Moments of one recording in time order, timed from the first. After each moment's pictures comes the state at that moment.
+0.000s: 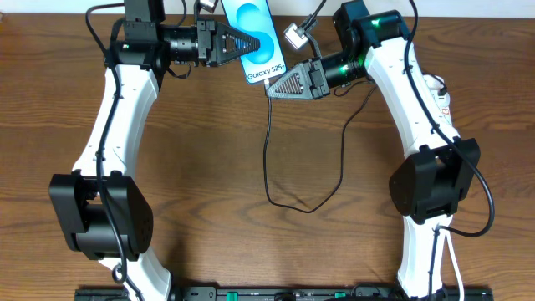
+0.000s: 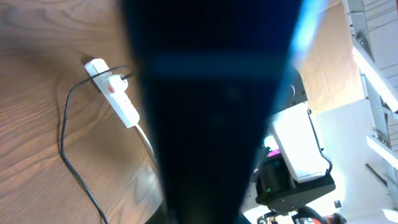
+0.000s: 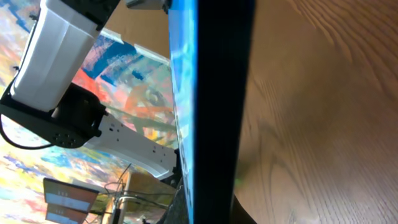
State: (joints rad) left arm -0.06 1.88 1.69 -0.37 1.46 -0.50; right arm 0.29 2.20 2.18 -1.50 -1.38 -0.49
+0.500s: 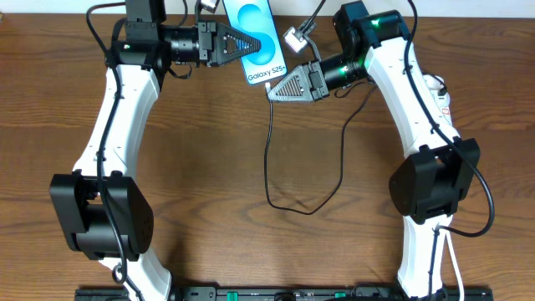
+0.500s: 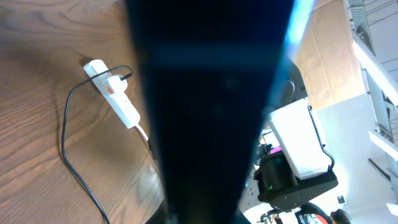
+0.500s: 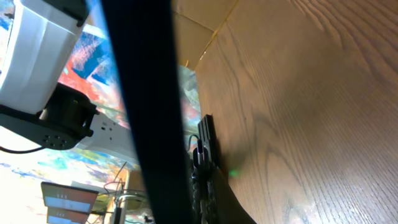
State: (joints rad) left arm -0.06 1.88 1.69 -0.38 1.46 -0.48; right arm 0.29 2.20 2.18 -1.52 -1.33 -0.48
